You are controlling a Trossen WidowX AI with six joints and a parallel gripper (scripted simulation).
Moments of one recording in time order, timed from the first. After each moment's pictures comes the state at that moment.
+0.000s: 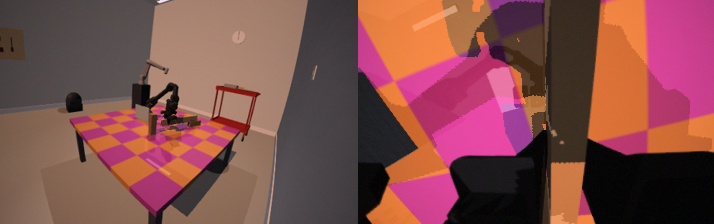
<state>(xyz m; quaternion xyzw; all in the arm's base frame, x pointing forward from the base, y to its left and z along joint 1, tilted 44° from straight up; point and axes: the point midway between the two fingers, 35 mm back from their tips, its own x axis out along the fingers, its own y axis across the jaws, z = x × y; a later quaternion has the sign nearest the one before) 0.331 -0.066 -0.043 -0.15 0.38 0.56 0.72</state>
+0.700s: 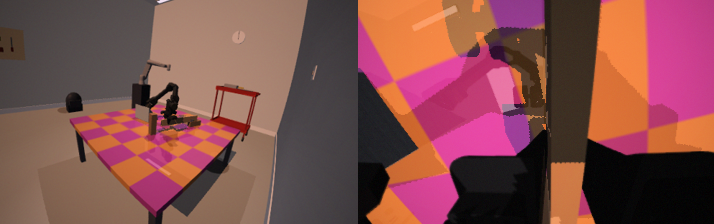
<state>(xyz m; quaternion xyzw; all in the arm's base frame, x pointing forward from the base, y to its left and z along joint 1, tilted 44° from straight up) 0.331 -0.066 -0.043 -0.15 0.38 0.56 0.72</state>
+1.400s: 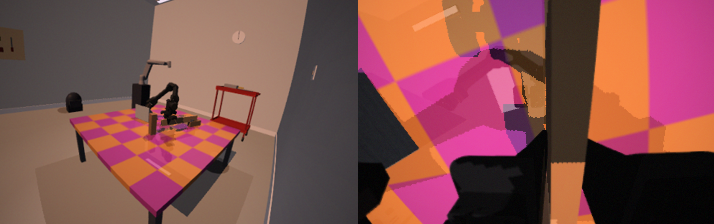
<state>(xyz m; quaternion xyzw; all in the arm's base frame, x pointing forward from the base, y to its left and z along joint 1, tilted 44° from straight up) 0.329 -0.065 -0.043 -0.15 0.39 0.56 0.72</state>
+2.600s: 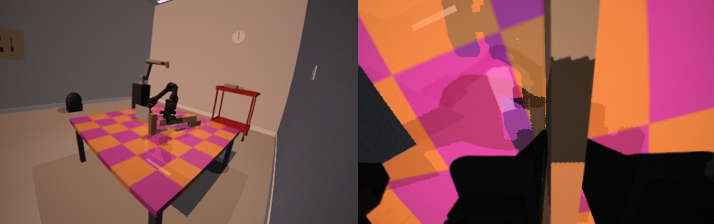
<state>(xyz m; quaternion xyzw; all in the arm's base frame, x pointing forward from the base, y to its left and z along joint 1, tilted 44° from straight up) 0.327 -0.072 -0.049 -0.15 0.38 0.56 0.72</state>
